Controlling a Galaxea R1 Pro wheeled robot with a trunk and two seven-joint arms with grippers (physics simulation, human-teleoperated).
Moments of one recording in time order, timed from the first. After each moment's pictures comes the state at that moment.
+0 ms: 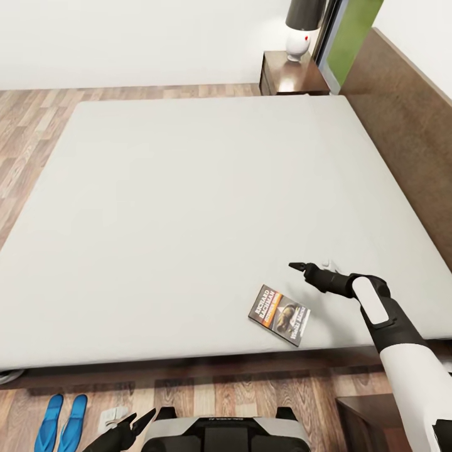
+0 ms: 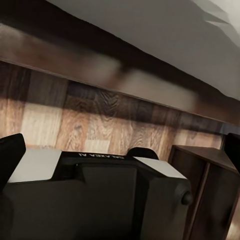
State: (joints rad) left arm -0.27 0.13 0.40 -0.46 0.17 -0.01 -0.93; right arm -0.82 -0.21 -0.06 -0.95 -0.84 0.83 0.13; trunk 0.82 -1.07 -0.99
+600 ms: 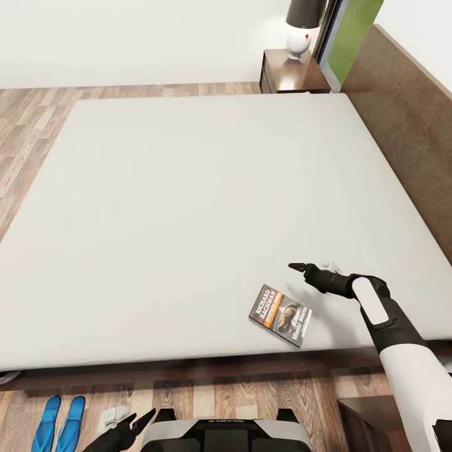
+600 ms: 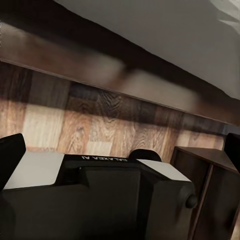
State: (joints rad) left arm -0.27 0.13 0.40 -0.46 0.17 -0.01 -0.93; right arm -0.82 -0.21 -0.06 -0.94 -0.84 0.83 0.13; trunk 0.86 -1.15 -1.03
